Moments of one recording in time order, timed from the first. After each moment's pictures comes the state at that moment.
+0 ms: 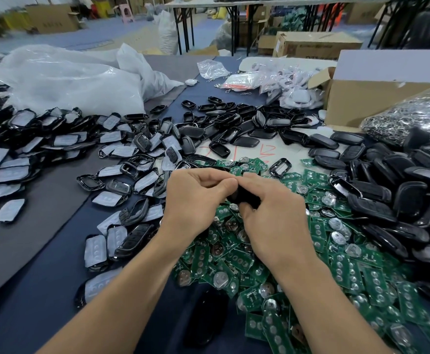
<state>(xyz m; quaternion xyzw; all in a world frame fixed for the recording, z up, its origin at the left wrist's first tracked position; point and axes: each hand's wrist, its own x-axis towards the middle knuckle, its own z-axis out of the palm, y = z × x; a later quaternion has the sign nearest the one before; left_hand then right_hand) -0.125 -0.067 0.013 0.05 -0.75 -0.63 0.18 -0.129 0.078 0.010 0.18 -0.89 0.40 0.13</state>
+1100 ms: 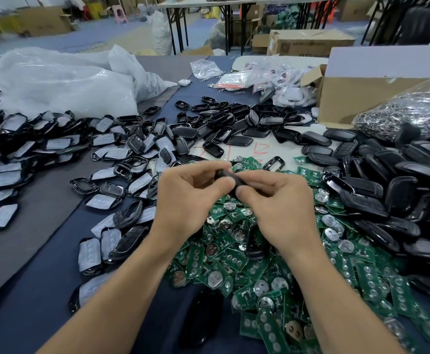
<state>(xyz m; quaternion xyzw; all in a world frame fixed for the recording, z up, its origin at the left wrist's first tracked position) -0.124 -0.071 0.014 -0.03 -0.74 -0.63 0.21 -0.142 0.093 0.017 0.11 -0.77 0.62 0.05</state>
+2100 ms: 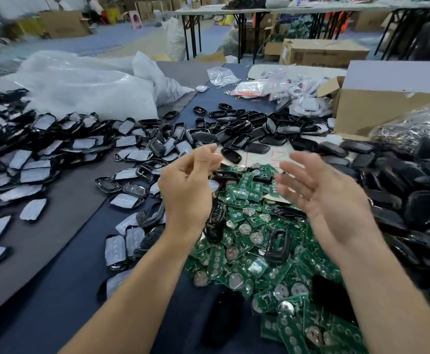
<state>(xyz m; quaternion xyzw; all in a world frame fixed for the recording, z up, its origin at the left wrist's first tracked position) -0.124 -0.081 0.029 0.10 -0.67 -0.65 0.34 -0.154 0.118 0.047 0.01 -0.58 0.81 -0.08</state>
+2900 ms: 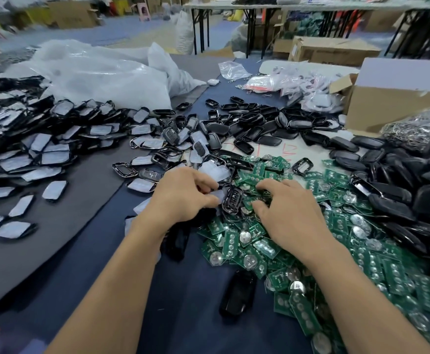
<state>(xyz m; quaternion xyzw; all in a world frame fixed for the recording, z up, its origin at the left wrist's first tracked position) -0.104 -0.151 0.019 0.12 -0.94 -0.32 0.02 -0.126 0.068 0.015 0.15 -0.96 0.22 0.02</state>
